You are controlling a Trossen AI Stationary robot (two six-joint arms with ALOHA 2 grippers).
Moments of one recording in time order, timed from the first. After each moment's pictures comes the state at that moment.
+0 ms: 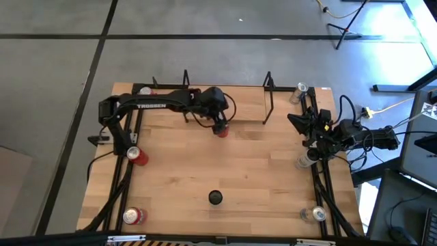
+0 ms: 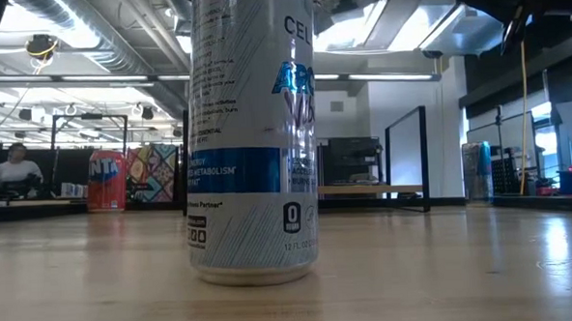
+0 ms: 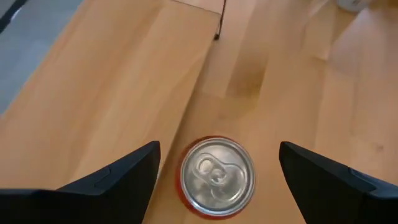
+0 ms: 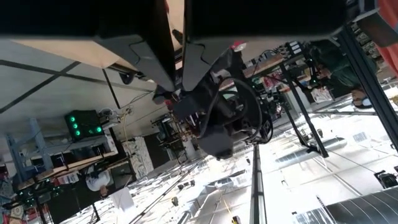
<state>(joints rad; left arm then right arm) 0.26 1.77 1.46 -0.56 -0.02 -0.09 0.15 0.17 0.28 0.16 0.46 0.31</state>
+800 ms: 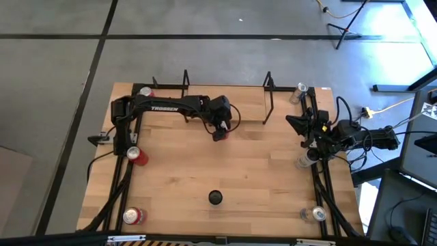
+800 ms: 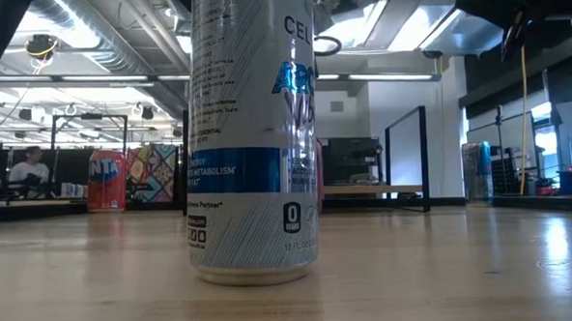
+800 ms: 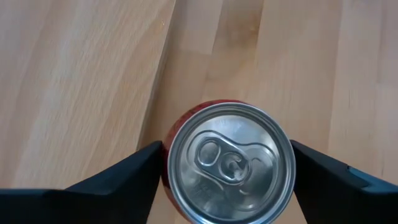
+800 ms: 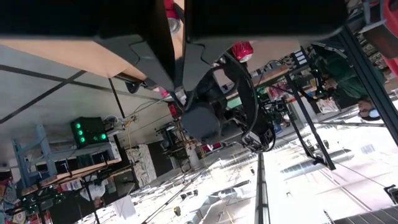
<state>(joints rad) 0.25 1.90 1.46 -0.59 0.02 0.01 0.15 0.17 0.28 0.11 0.46 0.31</state>
